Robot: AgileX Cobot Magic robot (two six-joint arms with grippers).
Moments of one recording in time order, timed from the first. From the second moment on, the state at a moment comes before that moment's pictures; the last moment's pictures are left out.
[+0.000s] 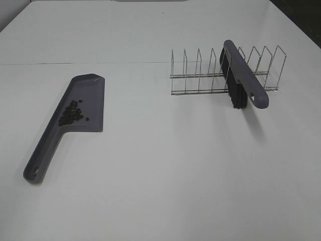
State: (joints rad) left arm -0.31 1.98 -1.00 -0.08 0.66 -0.21; right arm 0.10 0.08 -0.46 0.15 1.12 -0.10
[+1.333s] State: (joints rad) left arm -0.31 1.98 -1.00 -0.08 0.66 -0.21; right arm 0.10 0.03 -0.46 0.14 1.12 -0.15
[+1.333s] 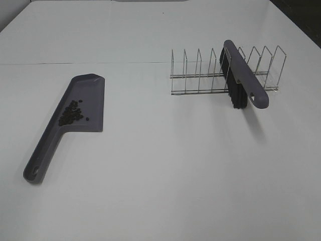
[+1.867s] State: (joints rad) left arm -0.31 1.98 -1.00 -0.08 0.66 -0.21; right arm 0.10 0.00 -0.46 0.15 1.12 -0.15
